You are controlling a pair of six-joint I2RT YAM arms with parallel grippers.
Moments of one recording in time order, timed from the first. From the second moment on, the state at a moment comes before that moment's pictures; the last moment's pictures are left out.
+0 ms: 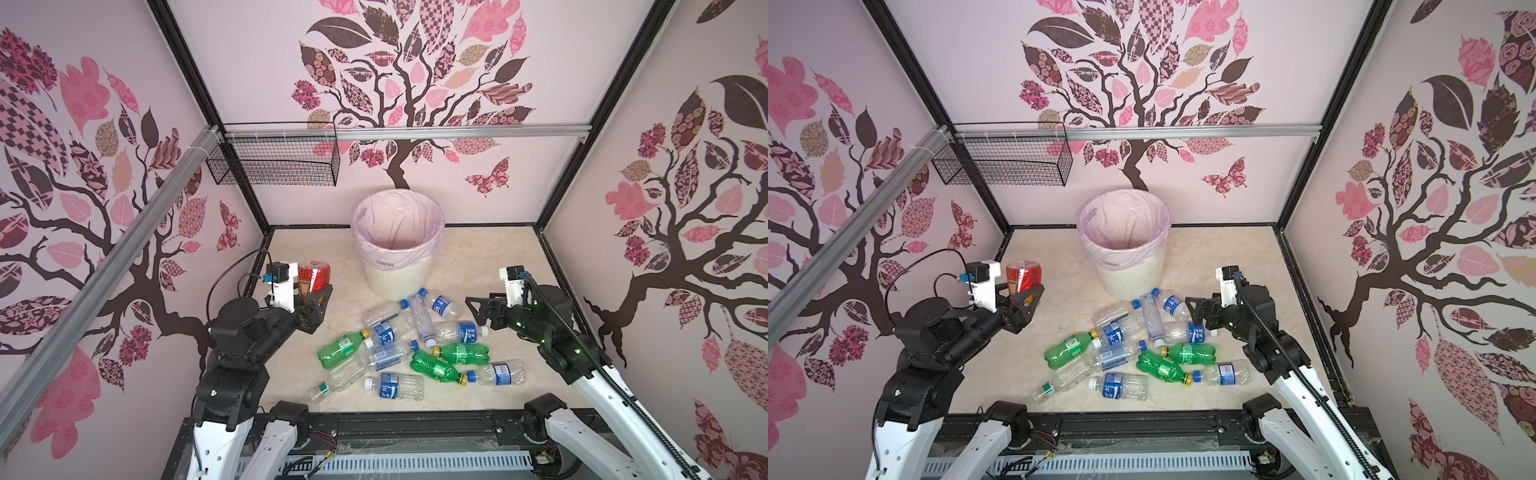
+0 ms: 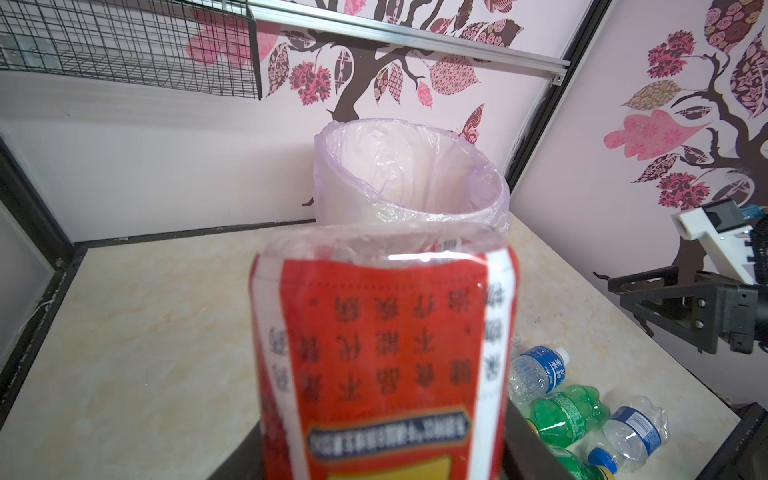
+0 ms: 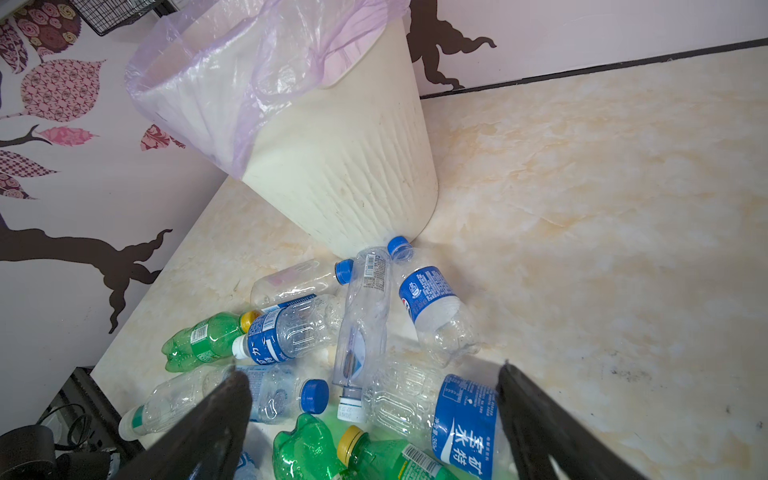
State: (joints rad) left arm -0.16 0.61 1.01 -0.61 0.32 -0.12; right arm 0.34 0.73 0.71 -0.40 -0.24 0.34
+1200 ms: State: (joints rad) left arm -0.28 0.94 1.26 -0.59 0.08 -0.09; right arm 0.34 0.83 0.76 -0.49 -0.22 0.34
